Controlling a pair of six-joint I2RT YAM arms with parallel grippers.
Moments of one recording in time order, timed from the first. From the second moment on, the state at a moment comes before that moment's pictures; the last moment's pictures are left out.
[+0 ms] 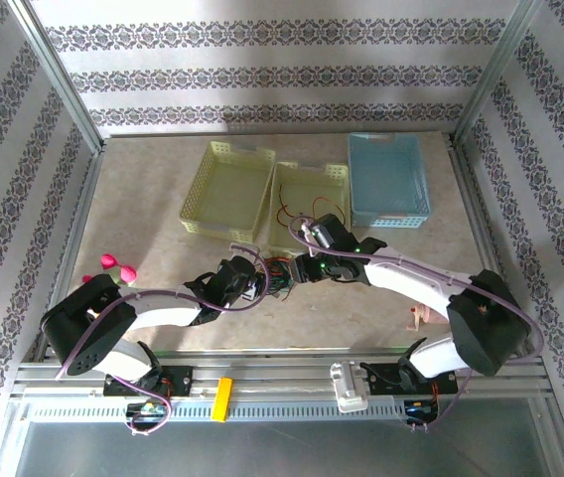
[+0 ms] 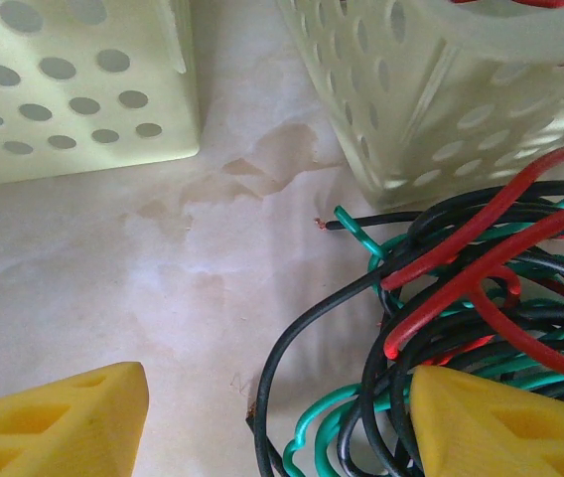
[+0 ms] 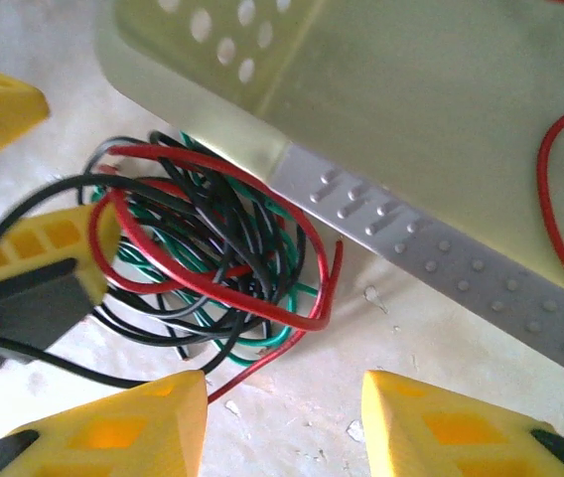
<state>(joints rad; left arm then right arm) -0.81 1.47 0.50 0.21 -0.36 -0.35 0.68 1.45 0.84 -0.40 -0.20 0.38</state>
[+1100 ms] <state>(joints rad) -0.83 1.48 0.50 0.19 -0.37 -0.35 0.77 1.44 0.85 -0.29 -0.03 0.34</state>
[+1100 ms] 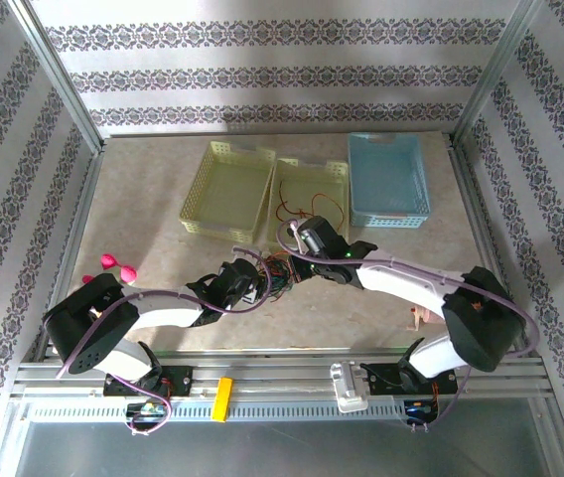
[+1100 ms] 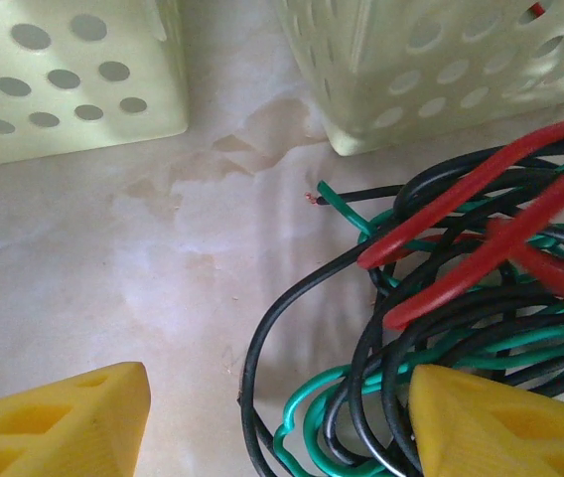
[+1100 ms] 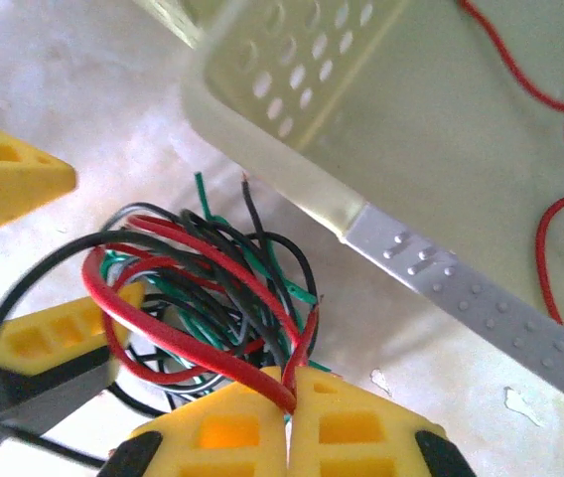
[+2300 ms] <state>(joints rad) -0.85 1.53 0.52 0.19 -0.39 -0.35 0.28 0.88 0.90 -0.16 0.07 0.55</state>
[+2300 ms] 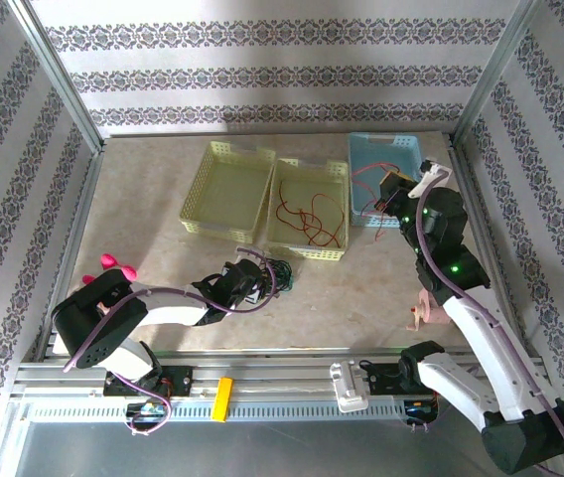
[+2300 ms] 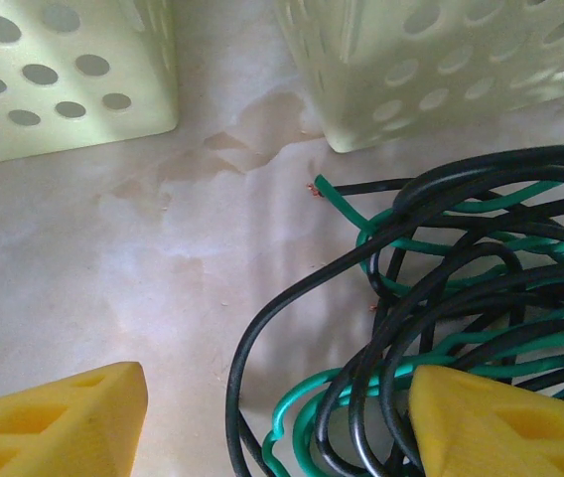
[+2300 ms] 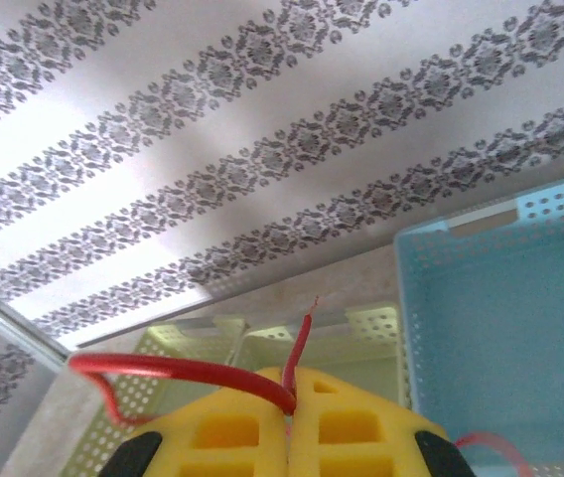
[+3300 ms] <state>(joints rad) -0.85 1.50 0.50 0.19 -0.40 -0.35 0.40 1.51 0.95 -0.13 -0.15 0.67</state>
